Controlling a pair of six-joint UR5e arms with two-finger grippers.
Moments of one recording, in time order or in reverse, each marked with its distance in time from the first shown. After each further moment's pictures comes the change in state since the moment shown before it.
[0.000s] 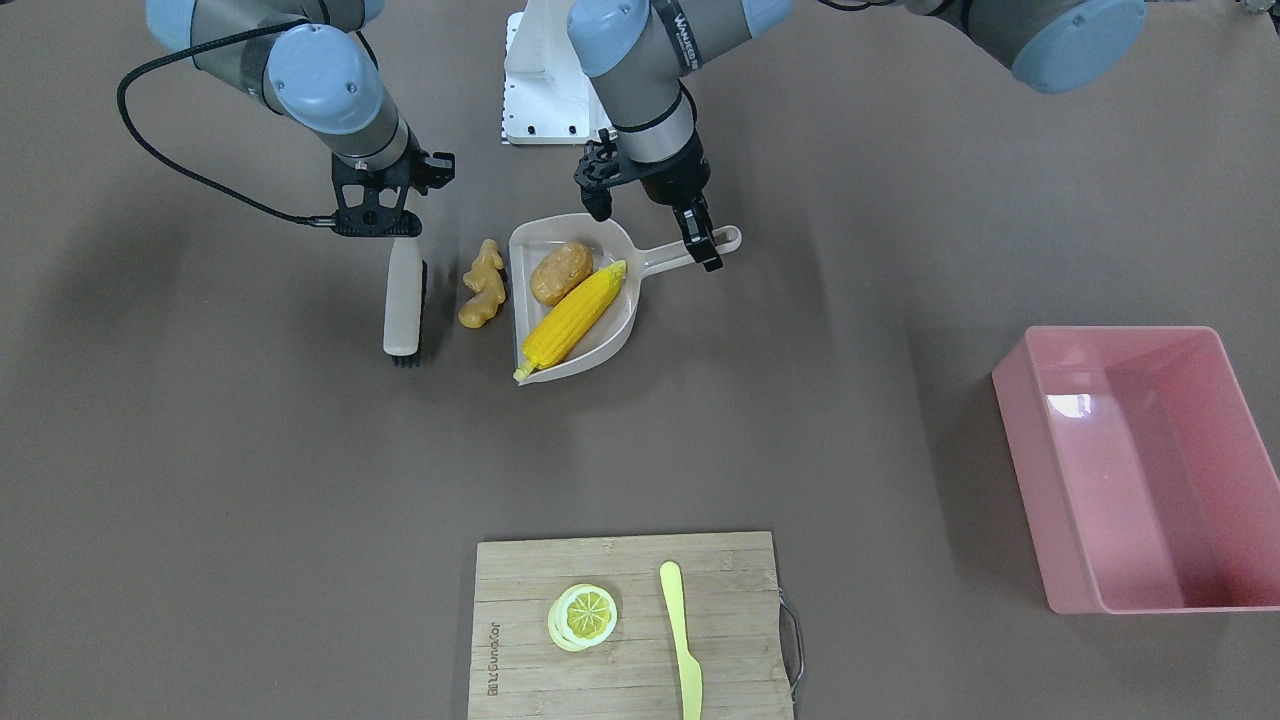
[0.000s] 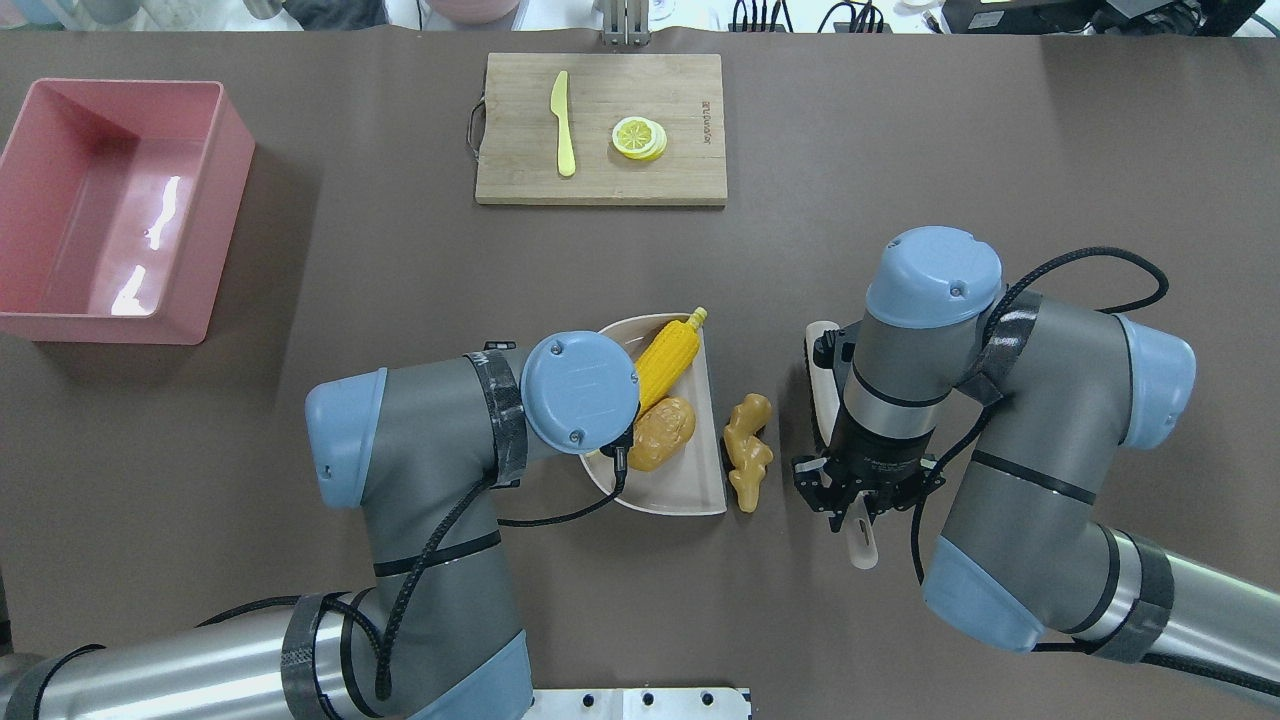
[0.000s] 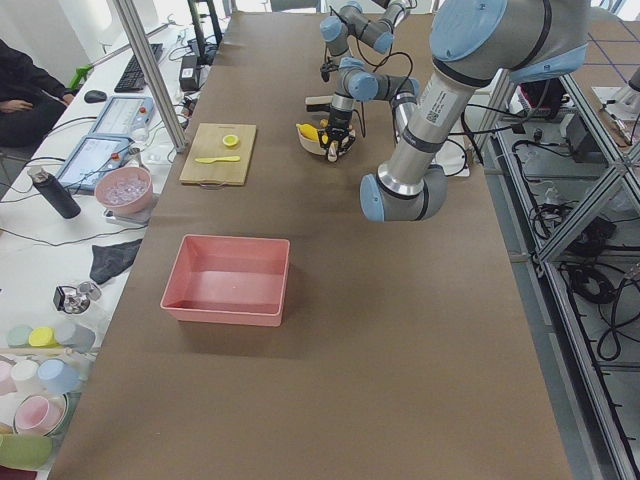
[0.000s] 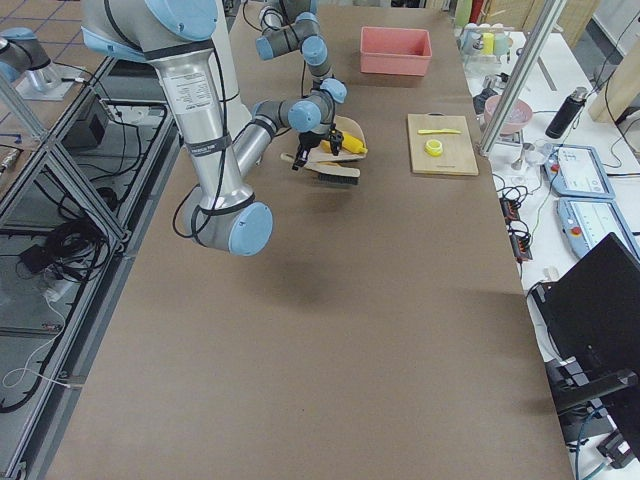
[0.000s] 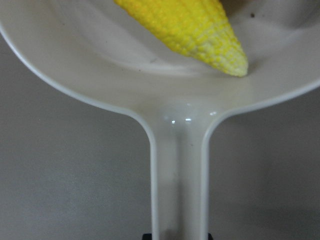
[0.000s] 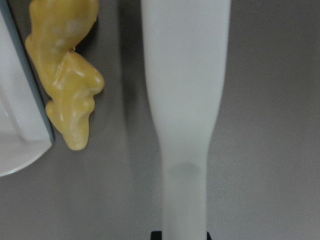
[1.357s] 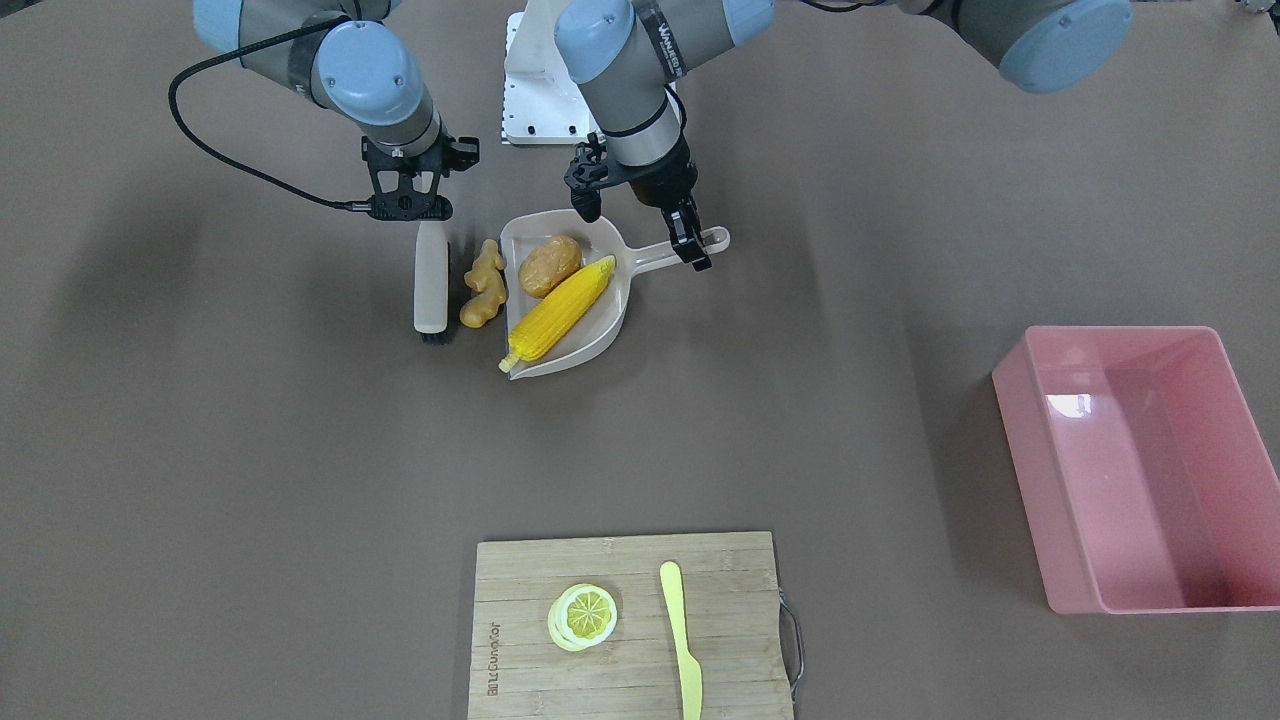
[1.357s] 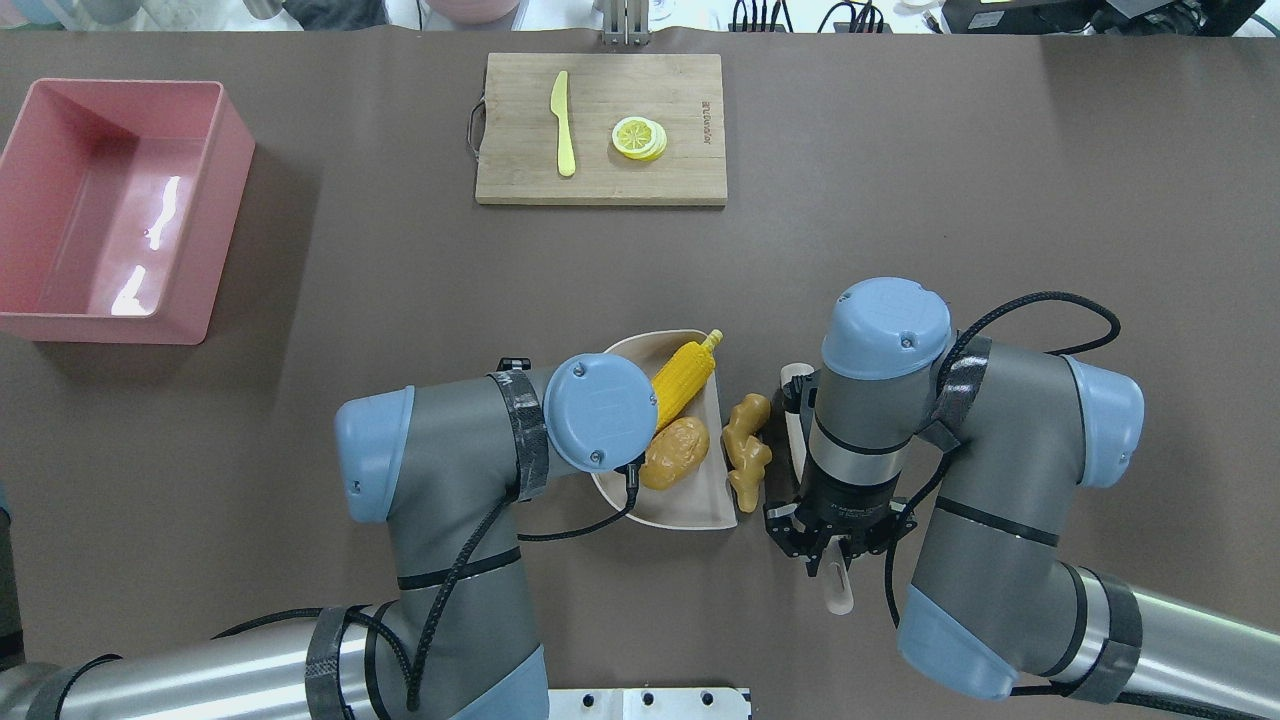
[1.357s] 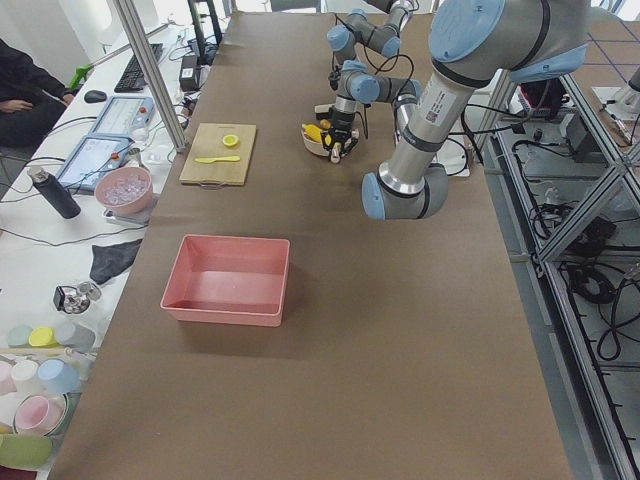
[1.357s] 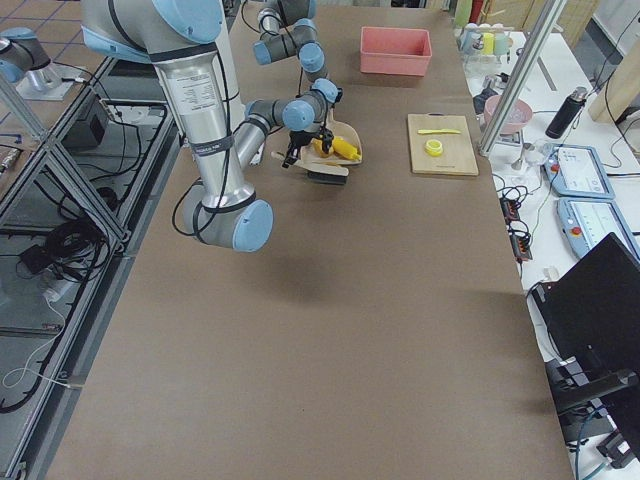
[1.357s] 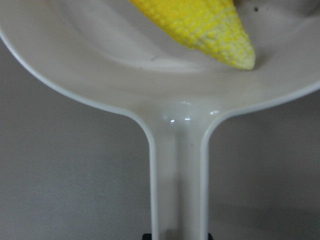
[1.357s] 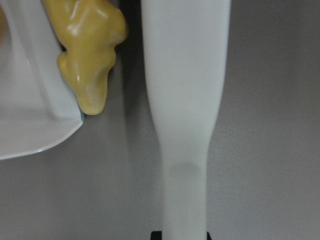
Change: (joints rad) left arm 0.024 -0.014 0.037 -0.017 0.005 -0.001; right arm -0.067 0.021 -0.014 0.002 -0.002 0.035
